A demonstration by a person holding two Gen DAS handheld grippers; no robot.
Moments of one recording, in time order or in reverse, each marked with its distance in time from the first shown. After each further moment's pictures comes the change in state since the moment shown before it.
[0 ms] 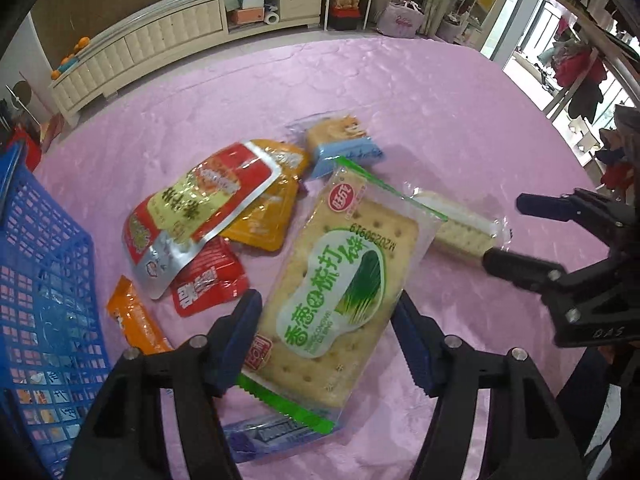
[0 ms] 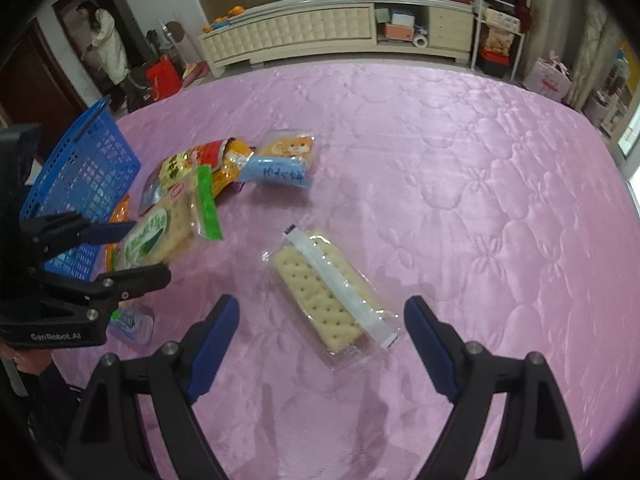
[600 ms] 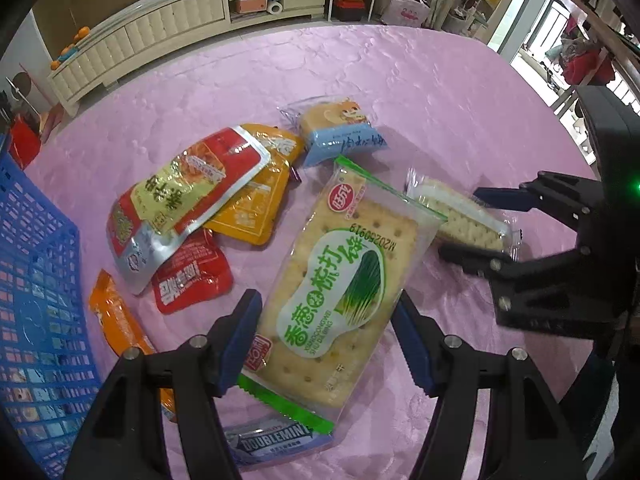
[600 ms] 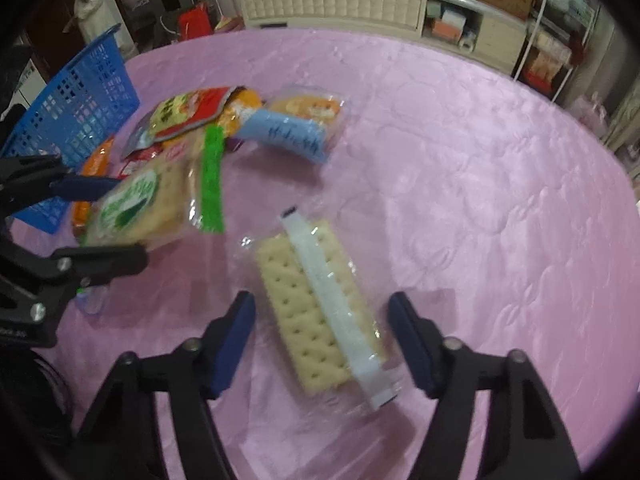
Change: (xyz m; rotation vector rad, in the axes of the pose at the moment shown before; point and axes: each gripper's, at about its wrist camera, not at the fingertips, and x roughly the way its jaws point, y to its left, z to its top) left arm 0.031 -0.015 0.007 -0.026 0.035 -0.001; right arm 0.051 0.013 0.009 -0.192 0.064 -0.047
